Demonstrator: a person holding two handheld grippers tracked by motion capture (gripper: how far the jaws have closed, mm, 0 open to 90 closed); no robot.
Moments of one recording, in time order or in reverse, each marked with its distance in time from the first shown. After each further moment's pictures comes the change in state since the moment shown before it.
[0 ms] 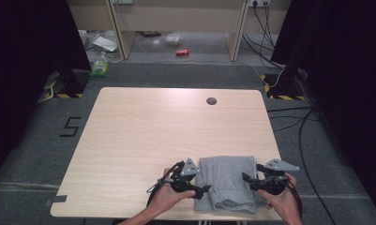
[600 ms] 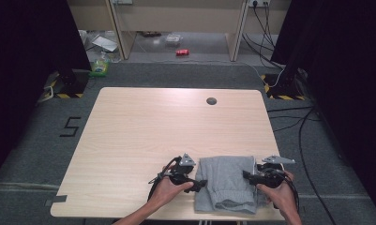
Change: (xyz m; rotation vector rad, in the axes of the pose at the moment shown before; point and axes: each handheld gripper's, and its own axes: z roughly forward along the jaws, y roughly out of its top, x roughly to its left) left arm 0.018 -0.006 0.020 0.070 -0.028 -0.120; right arm -0.020 -0.005 0.026 0.112 0.001 0.099
